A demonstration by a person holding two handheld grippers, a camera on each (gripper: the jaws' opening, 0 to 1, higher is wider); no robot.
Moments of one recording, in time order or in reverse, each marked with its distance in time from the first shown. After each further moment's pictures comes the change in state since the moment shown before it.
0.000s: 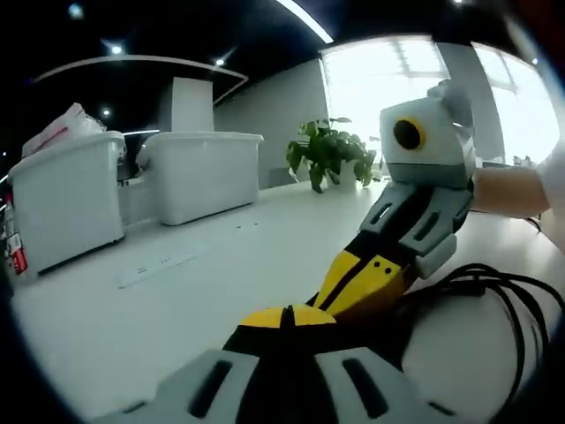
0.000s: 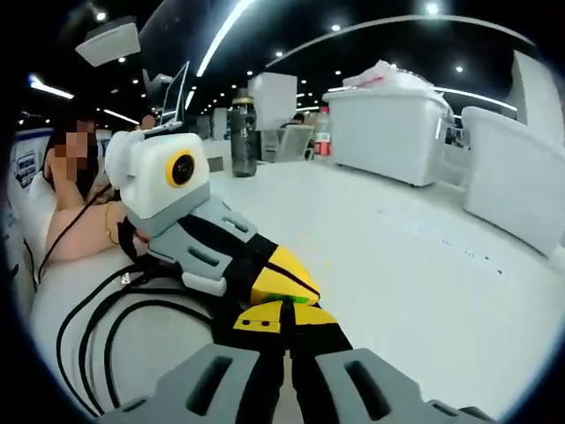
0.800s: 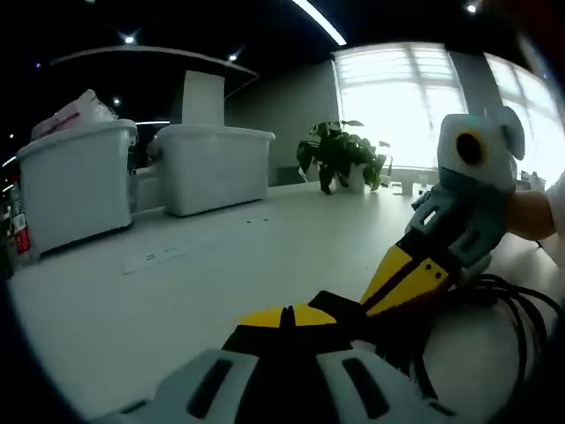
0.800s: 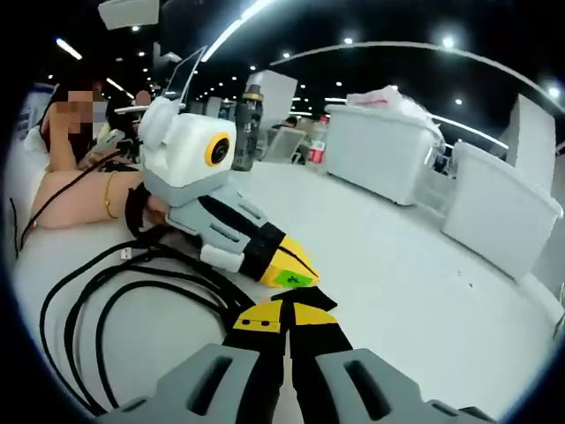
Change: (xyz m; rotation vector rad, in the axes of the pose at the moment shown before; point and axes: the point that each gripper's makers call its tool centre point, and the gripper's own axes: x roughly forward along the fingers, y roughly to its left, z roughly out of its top) left arm -0.009 0.021 -0.005 -0.095 0.006 0.079; right arm -0.021 0.009 -0.002 -0.094 -0.019 -0.108
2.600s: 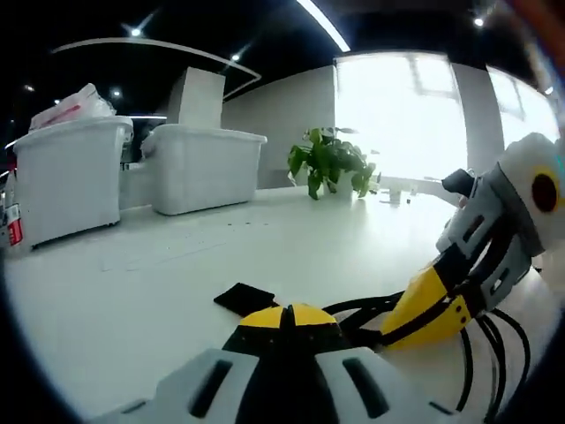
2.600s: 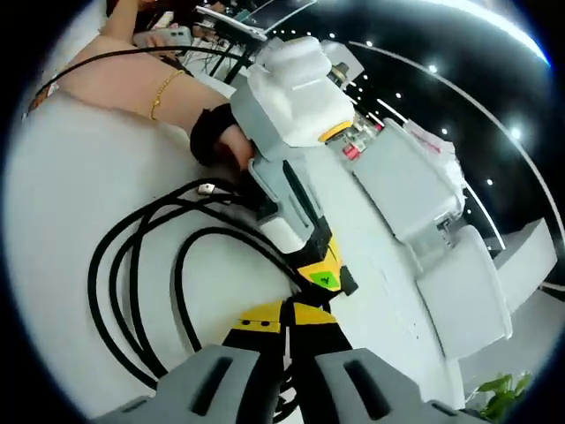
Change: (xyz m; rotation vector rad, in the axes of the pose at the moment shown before) left arm -0.013 -0.054 0.005 -0.002 -0.003 -0.165; right arm -0.034 0.055 -0.003 -0.571 0.182 -0.073
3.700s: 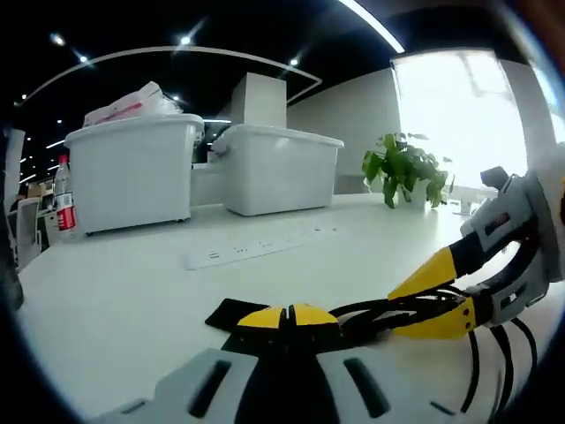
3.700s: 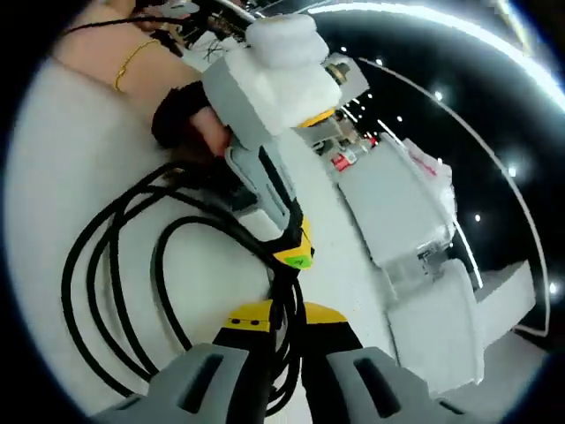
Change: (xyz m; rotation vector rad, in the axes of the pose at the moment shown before) left arm -0.004 0.100 0.005 -0.069 -0.039 0.408; right arm 0.066 -0.068 0.002 -0.314 -0.025 -0.149
